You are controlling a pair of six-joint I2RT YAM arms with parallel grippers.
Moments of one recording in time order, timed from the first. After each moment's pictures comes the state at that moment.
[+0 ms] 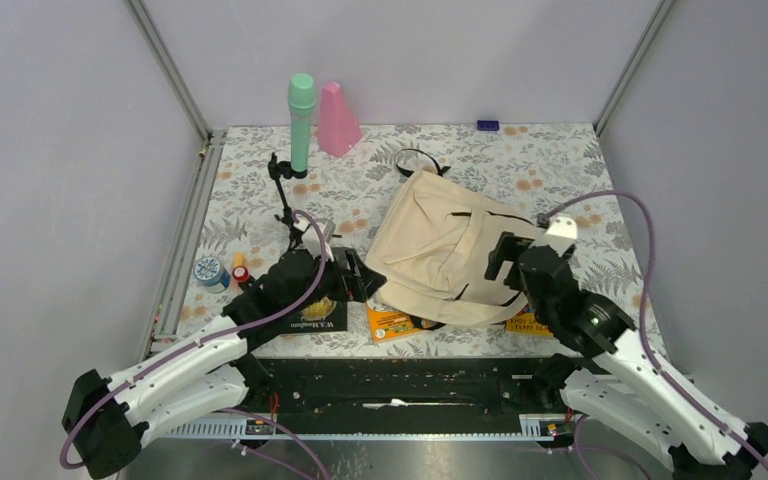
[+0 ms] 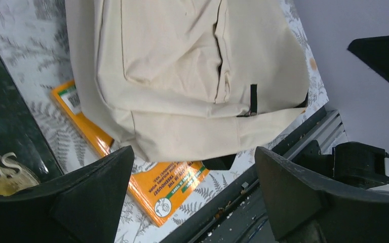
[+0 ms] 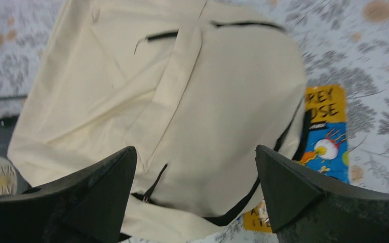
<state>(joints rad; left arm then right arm) -0.77 0.82 0.52 -0.05 0.02 -0.66 0.71 0.63 0.73 -0.63 0.65 0.58</state>
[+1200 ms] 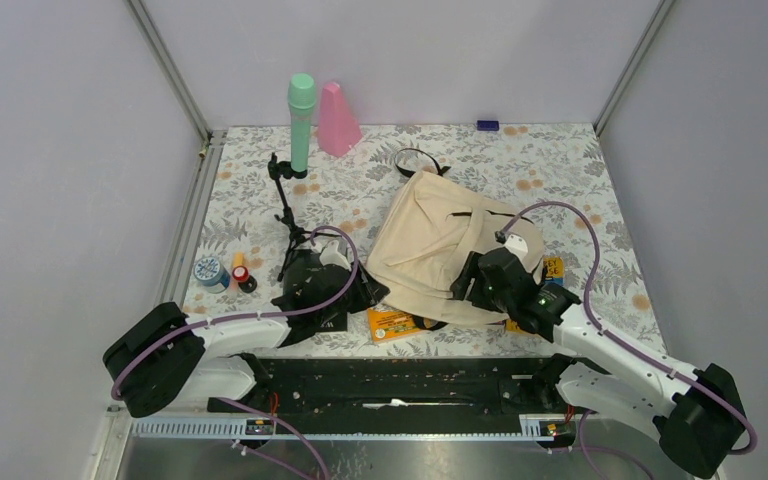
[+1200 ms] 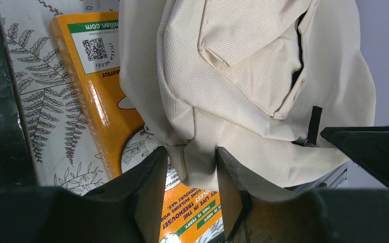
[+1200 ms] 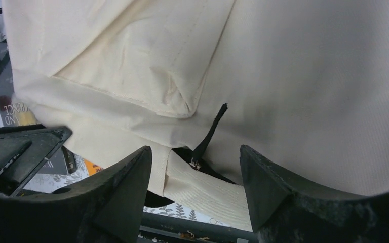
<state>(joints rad) -0.86 1.24 0.38 0.31 -0.14 -1.03 0.71 0.92 0.57 -0.46 0.22 0.88</state>
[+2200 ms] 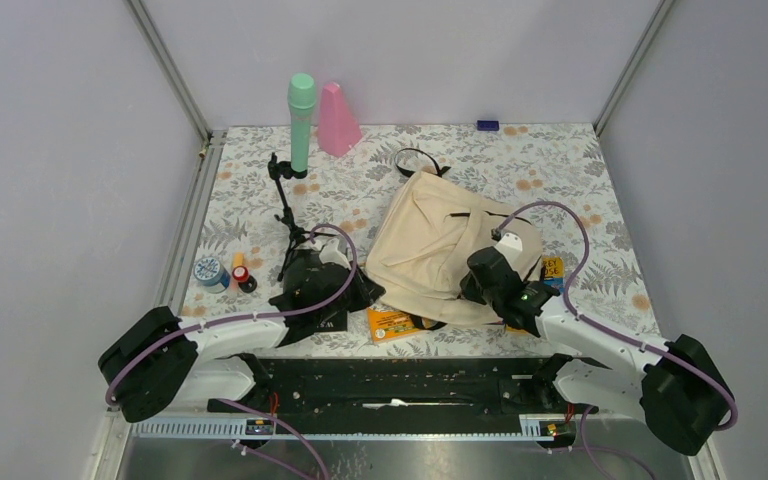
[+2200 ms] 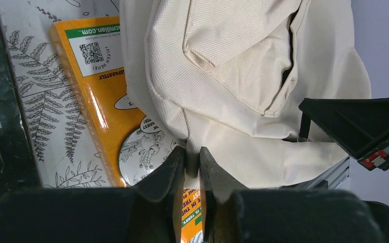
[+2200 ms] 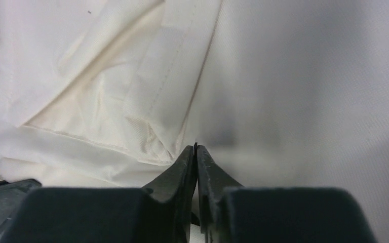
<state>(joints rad) -0.86 1.21 0.39 0.27 -0.14 -1.01 0.71 1.07 0.51 -0.26 0.35 0.91</state>
